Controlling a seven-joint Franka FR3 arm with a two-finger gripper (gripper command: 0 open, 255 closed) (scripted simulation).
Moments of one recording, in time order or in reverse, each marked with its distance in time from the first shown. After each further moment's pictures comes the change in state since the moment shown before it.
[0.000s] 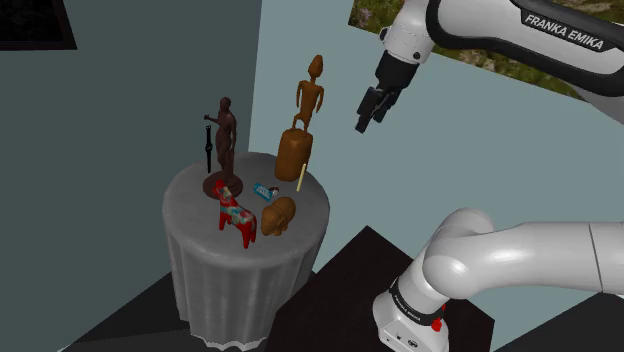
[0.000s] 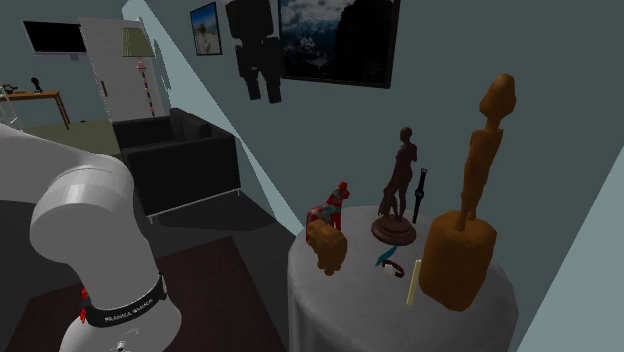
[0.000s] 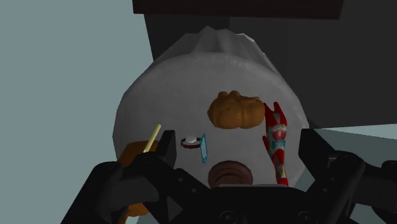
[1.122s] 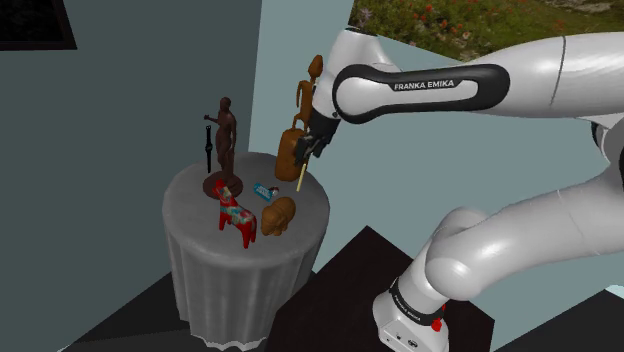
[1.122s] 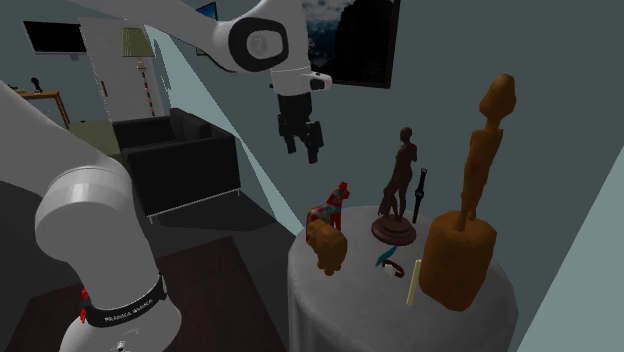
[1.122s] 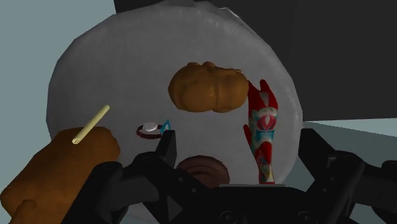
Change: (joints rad) arm 0.056 0.316 0.041 -0.200 0.072 0.545 0.021
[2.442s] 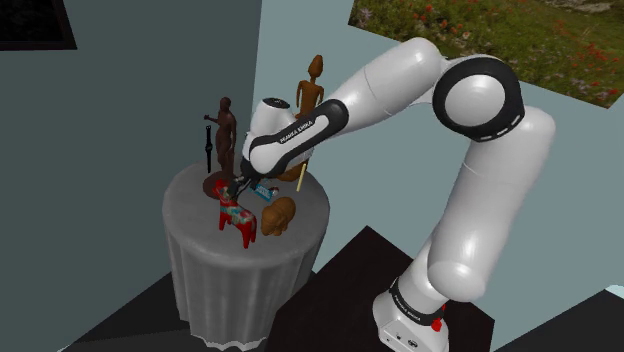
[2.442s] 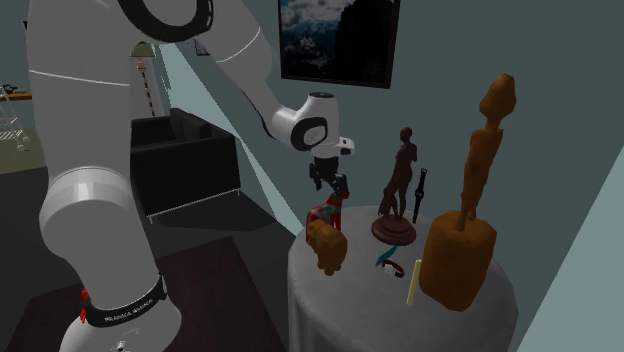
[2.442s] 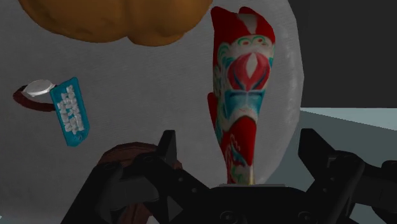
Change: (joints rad) arm 0.066 0.735 0.059 0.237 0.053 0.548 -0.014
